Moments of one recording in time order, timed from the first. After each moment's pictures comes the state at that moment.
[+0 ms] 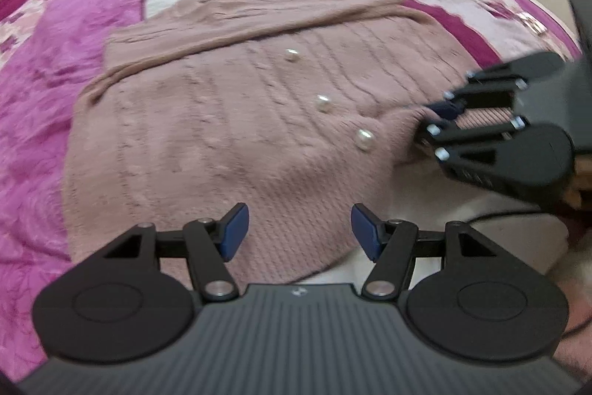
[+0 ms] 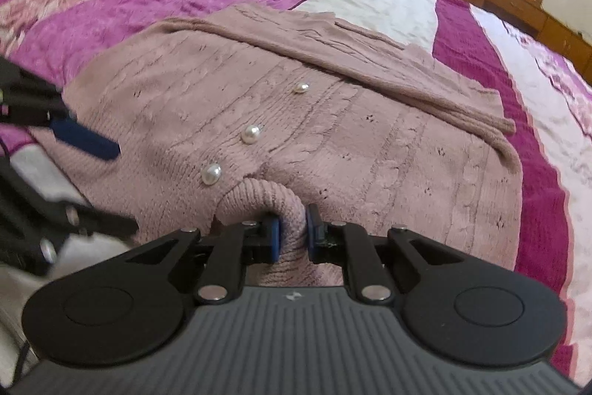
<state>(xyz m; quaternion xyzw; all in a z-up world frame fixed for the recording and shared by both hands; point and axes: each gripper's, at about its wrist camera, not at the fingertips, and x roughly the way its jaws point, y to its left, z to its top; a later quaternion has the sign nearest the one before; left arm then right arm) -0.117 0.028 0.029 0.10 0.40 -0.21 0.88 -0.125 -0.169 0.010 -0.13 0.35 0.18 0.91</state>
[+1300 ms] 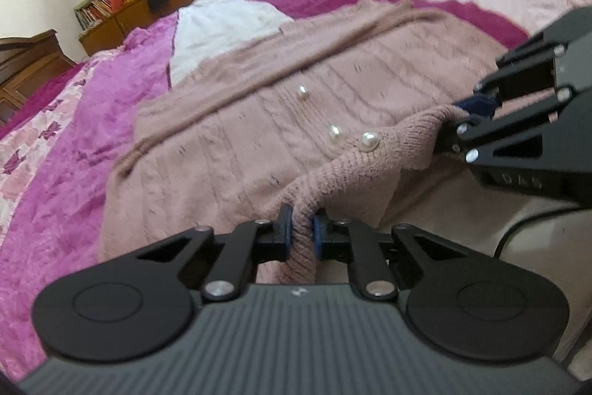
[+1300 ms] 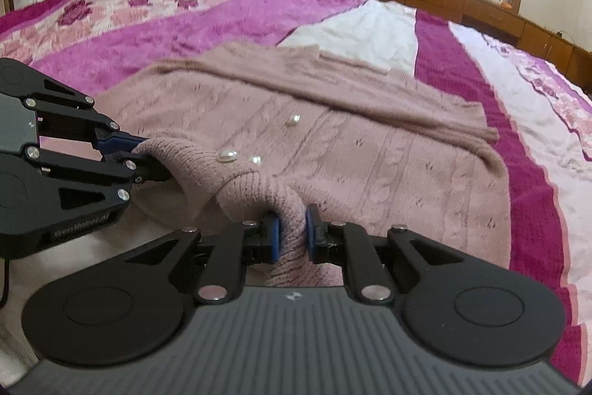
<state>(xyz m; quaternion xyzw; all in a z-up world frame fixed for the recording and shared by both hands) -0.122 -0.009 0.020 0.21 0.30 -0.13 0.92 -0.143 -0.171 0.018 -0.09 0.29 0.17 0.94</state>
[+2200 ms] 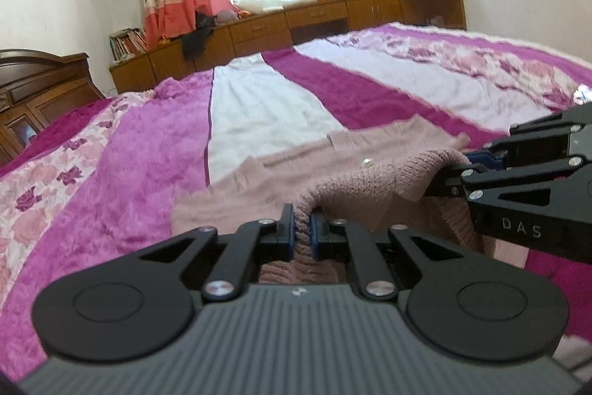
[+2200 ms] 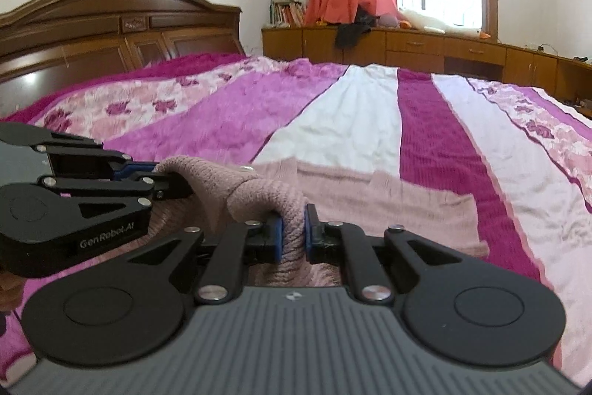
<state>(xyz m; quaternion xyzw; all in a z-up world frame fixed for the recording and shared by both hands) -0.057 -0.003 0.105 0.14 0.20 -0.12 0.96 -0.062 -0.179 0.107 0.00 0.20 0.16 0.97</state>
